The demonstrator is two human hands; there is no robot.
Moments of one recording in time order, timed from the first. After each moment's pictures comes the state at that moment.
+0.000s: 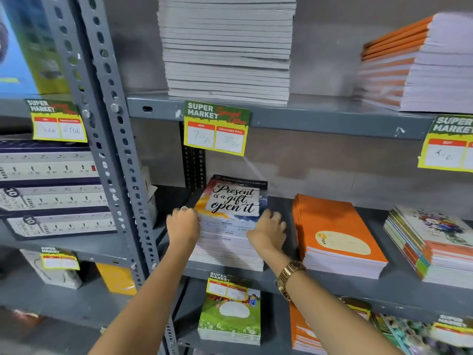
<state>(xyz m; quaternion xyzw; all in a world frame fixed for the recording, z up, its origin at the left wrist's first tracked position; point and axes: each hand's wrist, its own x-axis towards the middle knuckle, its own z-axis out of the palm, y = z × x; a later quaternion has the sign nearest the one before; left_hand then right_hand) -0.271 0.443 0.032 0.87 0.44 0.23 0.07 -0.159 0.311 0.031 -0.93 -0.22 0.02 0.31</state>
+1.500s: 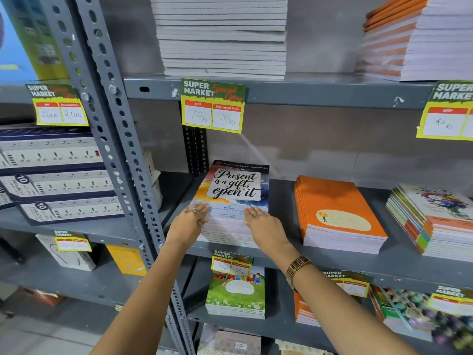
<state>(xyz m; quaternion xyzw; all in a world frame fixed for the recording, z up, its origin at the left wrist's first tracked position) -0.297 0.447 -0.009 0.93 0.27 0.19 0.14 -0.156 0.289 -0.011 -0.84 -0.54 -0.10 0.05</state>
